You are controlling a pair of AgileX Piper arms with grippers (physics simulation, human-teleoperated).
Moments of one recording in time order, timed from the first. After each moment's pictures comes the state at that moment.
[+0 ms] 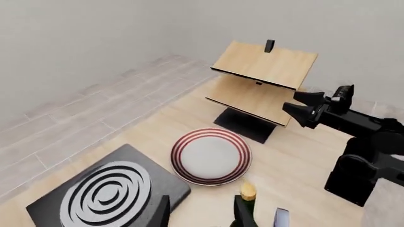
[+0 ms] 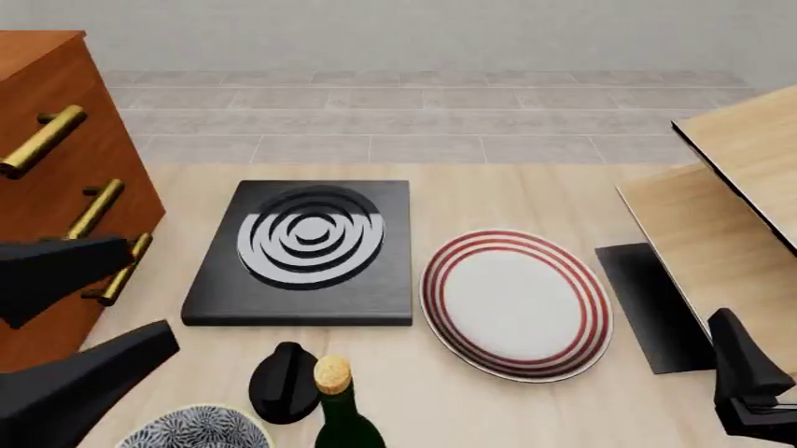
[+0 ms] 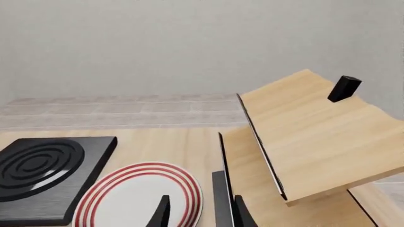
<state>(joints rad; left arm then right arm) -0.88 0.35 -0.54 0.34 0.06 -0.01 0.01 0.00 0.01 0.02</state>
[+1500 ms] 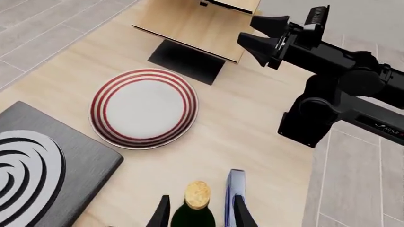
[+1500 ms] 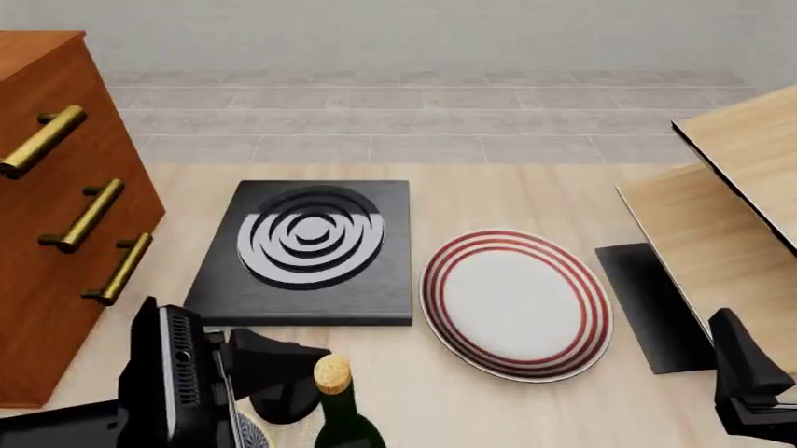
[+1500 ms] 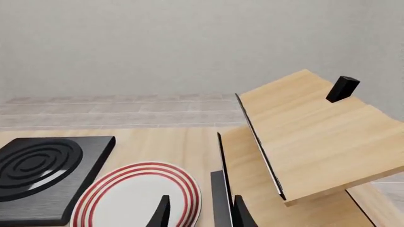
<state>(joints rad) -1.14 0.81 -0.42 0.09 -0.06 -0.02 0.01 0.00 0.01 0.01</state>
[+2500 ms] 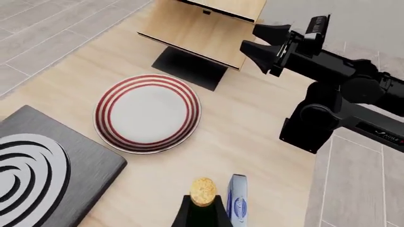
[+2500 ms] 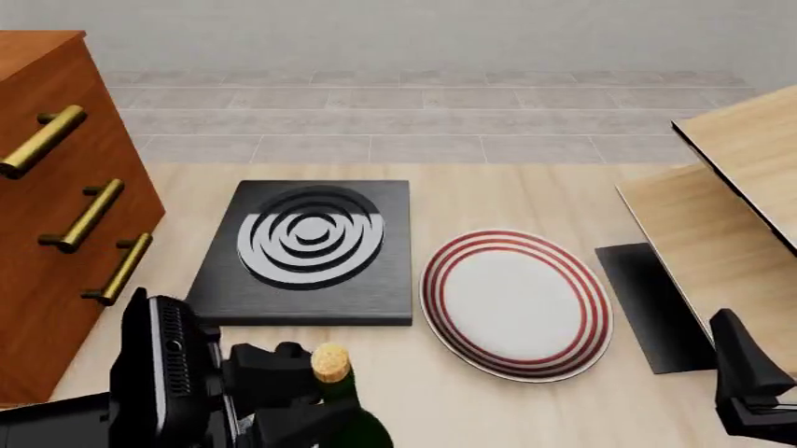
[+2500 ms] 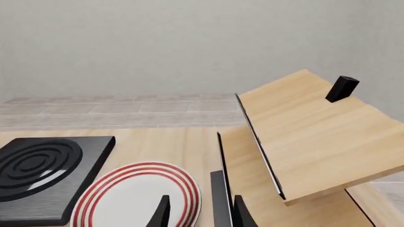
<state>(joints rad) -1.12 0.80 -0.44 0.09 -0.07 -0.02 0.00 0.00 0.02 0.01</state>
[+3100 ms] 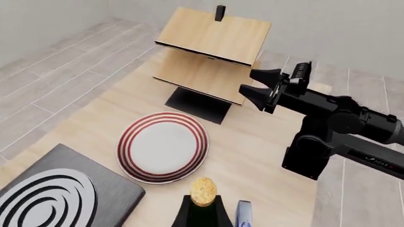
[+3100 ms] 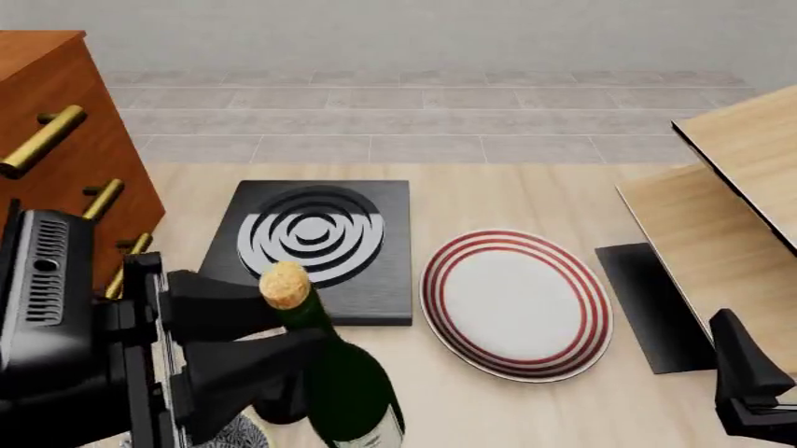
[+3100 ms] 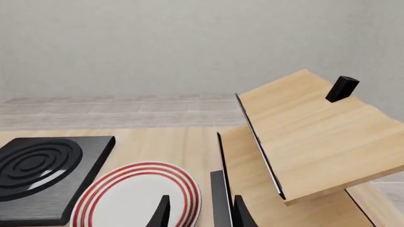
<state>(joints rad) -1.09 0.70 -0.61 0.23 0.00 -0.02 0.00 0.00 0.01 0.01</state>
